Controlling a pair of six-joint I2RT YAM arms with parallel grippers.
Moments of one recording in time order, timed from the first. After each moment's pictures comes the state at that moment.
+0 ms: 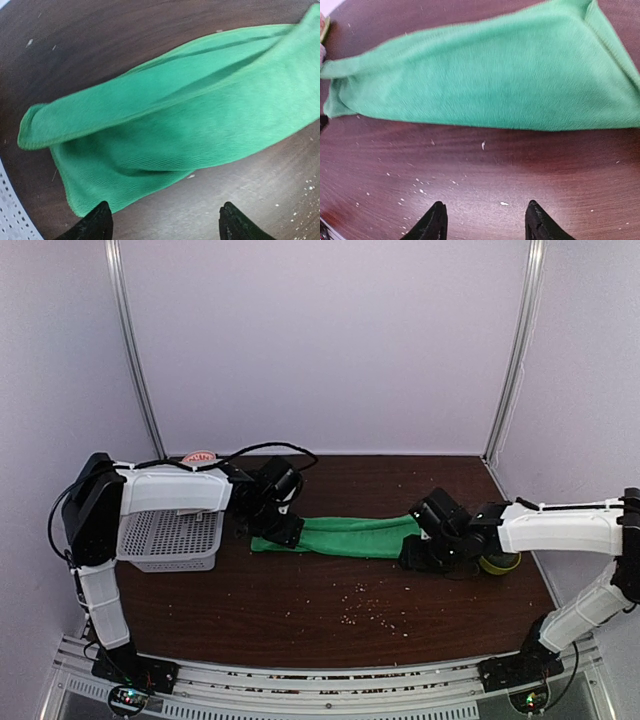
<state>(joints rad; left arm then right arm) -0.81 1.91 1.39 -0.58 -0.16 -0.38 0.80 1.41 0.84 -0.47 0.18 0.82</state>
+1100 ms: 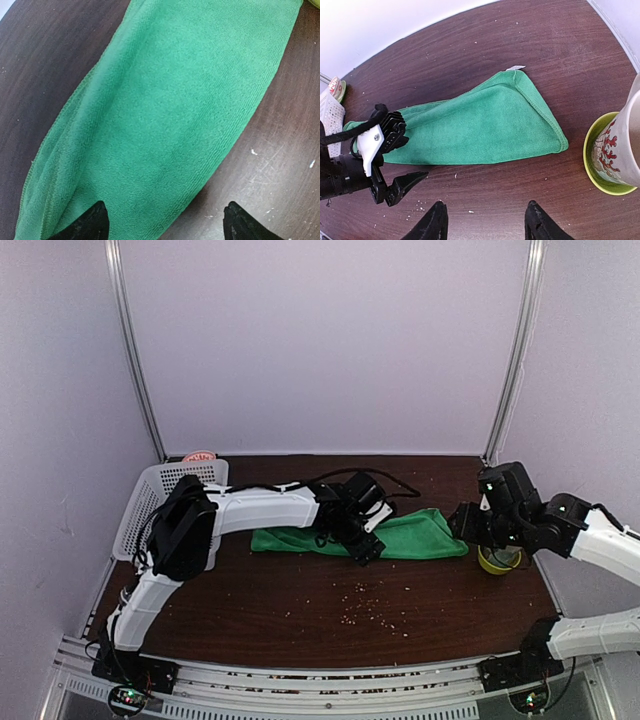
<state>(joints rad) -1.01 2.40 2.01 -0.60 -0.05 0.04 0.67 0.97 0.83 -0.64 0.33 0.76</state>
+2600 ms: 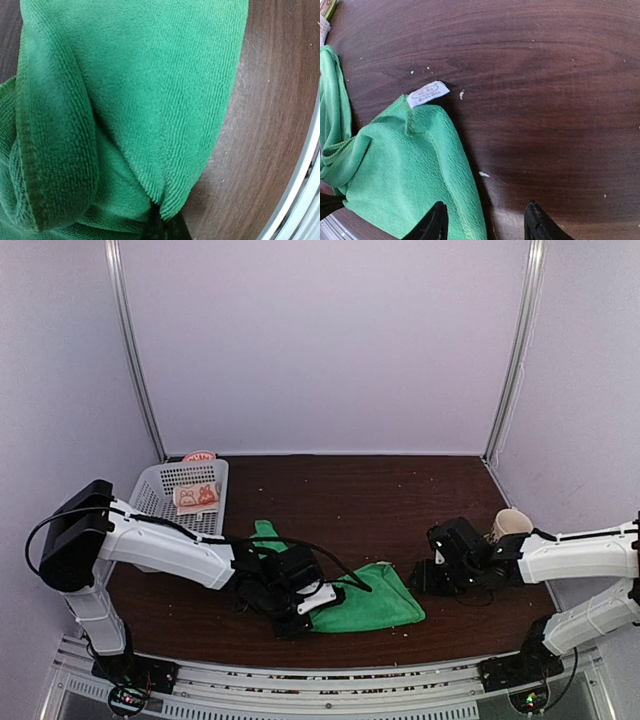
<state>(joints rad) -1.19 1.79 1.04 -0.47 0.06 0.02 0.81 1.23 0.55 -0.29 0.12 0.81</state>
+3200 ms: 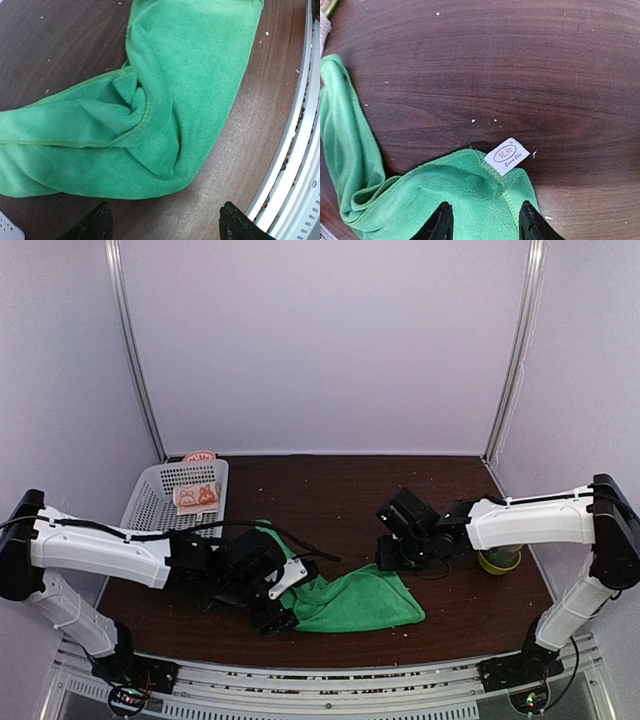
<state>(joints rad) -1.19 1.47 0.89 -0.43 -0.06 -0.10 0.90 1.57 0.98 -0.44 0.24 0.81</state>
